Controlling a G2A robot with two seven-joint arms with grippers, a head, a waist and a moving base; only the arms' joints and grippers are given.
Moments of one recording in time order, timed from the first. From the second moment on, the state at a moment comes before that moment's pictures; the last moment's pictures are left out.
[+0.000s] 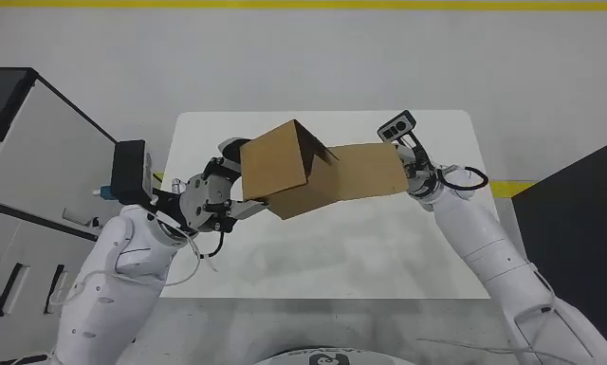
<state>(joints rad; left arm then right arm) 1.54 -1.02 -1.42 -2.09 0.66 -0.91 0.16 -1.03 -1.12 1.00 -1.24 1.32 -0.21 1.54</state>
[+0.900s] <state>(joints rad) 1.54 -1.04 -1.42 -2.07 0.73 -0.91 0.15 -1.03 -1.08 0.98 -1.35 1.35 -0.28 1.54</state>
